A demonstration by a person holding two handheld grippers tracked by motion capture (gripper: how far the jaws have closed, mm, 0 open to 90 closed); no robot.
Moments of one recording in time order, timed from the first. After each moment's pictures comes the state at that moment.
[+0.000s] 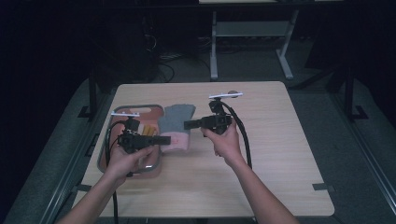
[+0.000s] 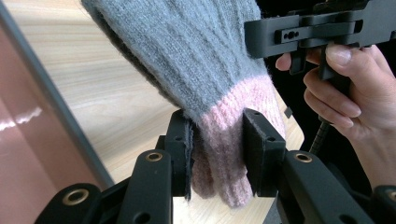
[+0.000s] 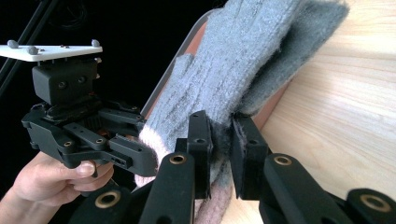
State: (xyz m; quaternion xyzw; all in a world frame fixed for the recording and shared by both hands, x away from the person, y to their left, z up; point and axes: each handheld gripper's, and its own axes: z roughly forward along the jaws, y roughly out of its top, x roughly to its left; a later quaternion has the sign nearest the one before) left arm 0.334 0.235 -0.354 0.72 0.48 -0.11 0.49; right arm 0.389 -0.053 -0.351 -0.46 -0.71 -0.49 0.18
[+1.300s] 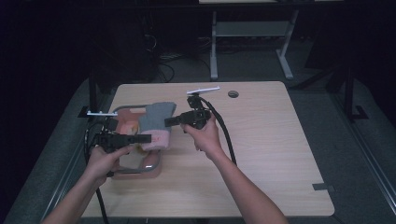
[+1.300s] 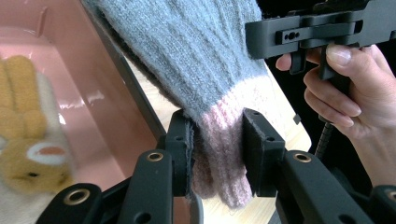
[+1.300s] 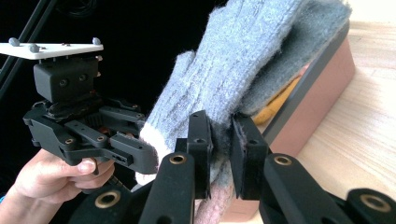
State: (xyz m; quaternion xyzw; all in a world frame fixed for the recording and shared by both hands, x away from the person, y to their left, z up) left arm 0.330 0.287 -0.348 0.70 0.51 -0.09 0.49; right arm 0.405 0.003 -0.344 -0.44 -0.73 -0.49 0.20
